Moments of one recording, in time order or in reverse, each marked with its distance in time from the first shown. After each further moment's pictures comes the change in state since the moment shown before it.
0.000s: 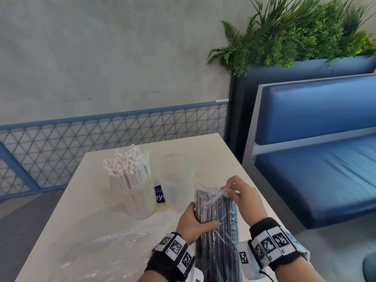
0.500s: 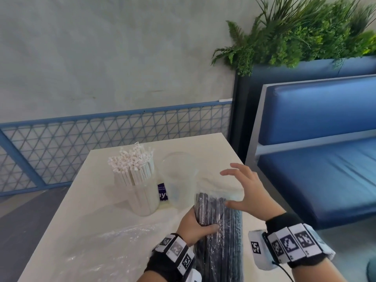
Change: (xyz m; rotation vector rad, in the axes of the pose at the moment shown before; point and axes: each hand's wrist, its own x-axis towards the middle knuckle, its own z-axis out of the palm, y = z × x) left_hand -0.012 0.001 -0.001 0.051 -0.038 -0.033; right_hand 0.004 -0.017 -0.026 -0.344 -0.252 -0.249
